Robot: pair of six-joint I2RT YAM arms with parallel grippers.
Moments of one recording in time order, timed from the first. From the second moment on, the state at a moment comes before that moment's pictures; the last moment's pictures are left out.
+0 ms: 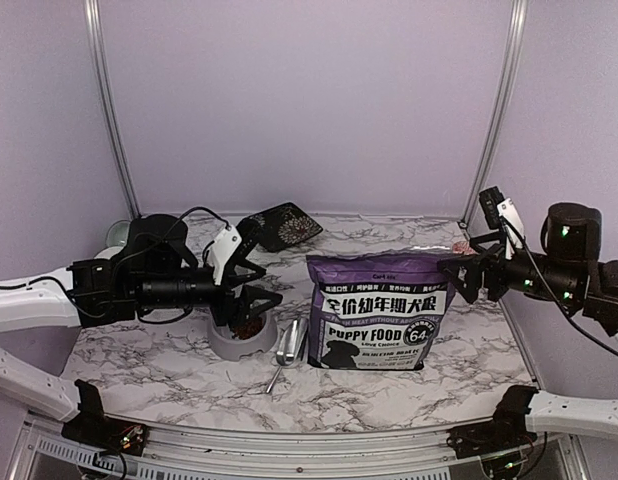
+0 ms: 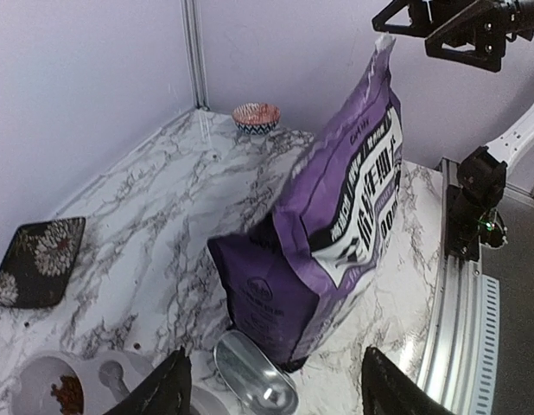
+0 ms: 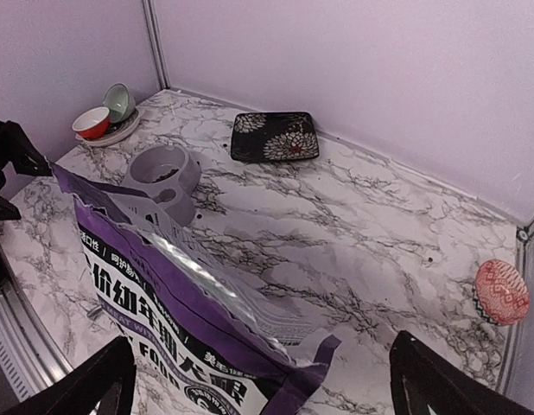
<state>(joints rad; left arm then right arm) -1.03 1.17 0.95 -0.12 0.07 0.03 0.75 0.69 1.05 -0.73 0.10 0.06</state>
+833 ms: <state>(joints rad) -1.16 1.67 0.86 0.30 -0.10 -0.21 0.75 0.47 0.45 -0.63 -0.07 0.66</state>
